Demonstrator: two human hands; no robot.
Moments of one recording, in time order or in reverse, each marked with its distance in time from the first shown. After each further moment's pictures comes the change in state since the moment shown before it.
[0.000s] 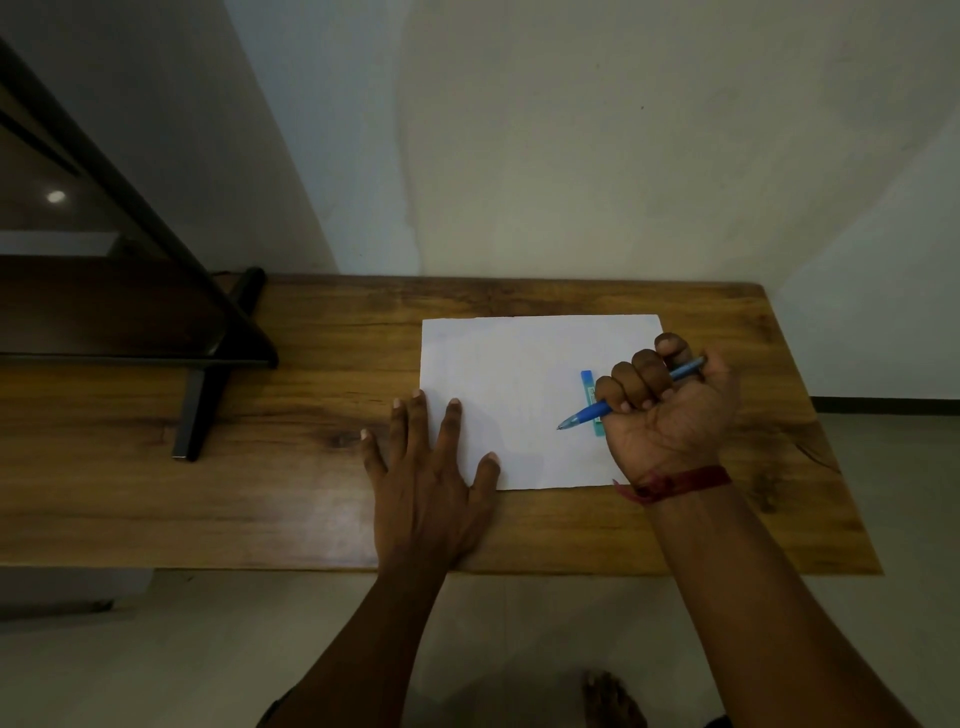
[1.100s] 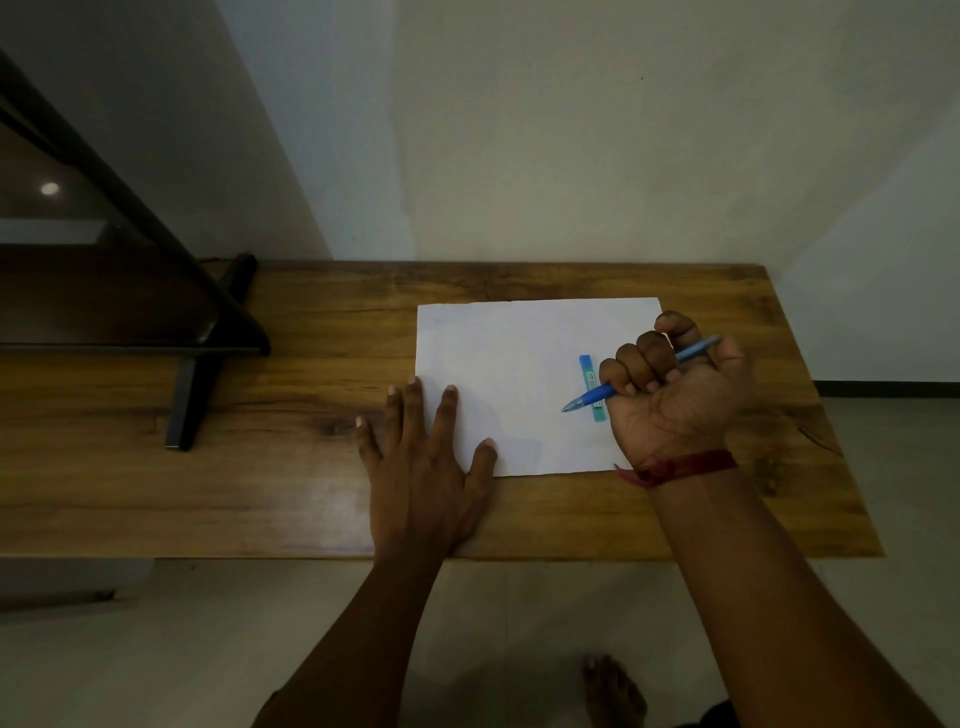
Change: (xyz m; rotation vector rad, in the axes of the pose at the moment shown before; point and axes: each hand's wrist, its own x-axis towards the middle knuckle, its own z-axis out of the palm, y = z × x) left_hand 0.000 -0.001 0.002 -0.003 0.013 -0.002; right_hand 0.001 -0.003 -0.004 -0.023 0.003 -0.026
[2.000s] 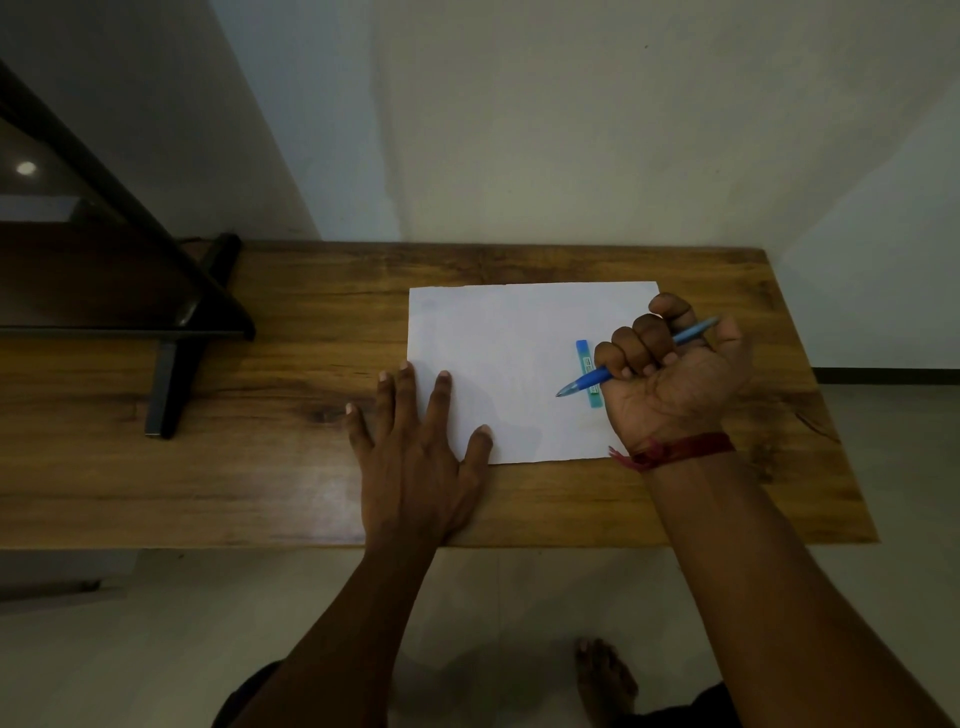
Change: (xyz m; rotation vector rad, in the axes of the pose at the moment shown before) left_hand 0.000 0.000 -0.004 -0.010 -0.018 0.005; right_hand 0.003 0.004 0.001 0.012 0.014 0.006
